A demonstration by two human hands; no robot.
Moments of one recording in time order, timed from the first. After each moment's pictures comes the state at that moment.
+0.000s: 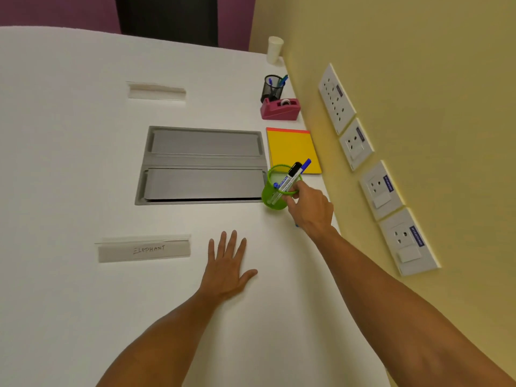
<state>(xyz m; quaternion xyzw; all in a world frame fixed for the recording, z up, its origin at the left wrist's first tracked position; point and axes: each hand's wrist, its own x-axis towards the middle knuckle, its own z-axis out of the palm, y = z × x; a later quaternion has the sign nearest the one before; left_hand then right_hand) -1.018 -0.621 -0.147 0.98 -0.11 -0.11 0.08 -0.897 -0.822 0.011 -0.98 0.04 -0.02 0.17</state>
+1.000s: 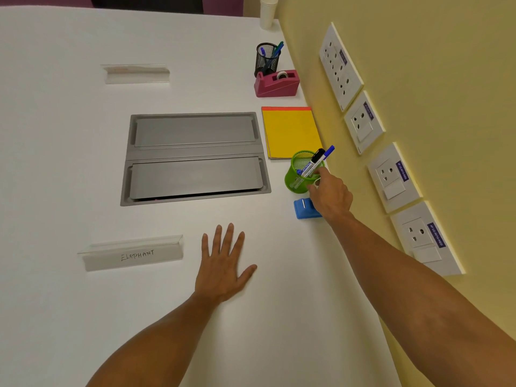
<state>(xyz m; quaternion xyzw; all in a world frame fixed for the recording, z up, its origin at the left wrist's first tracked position) -1.009 -0.628 -0.161 0.99 -0.10 -0.08 0.09 -0.843 -0.890 -0.043 -0.98 0.14 0.04 0.14</state>
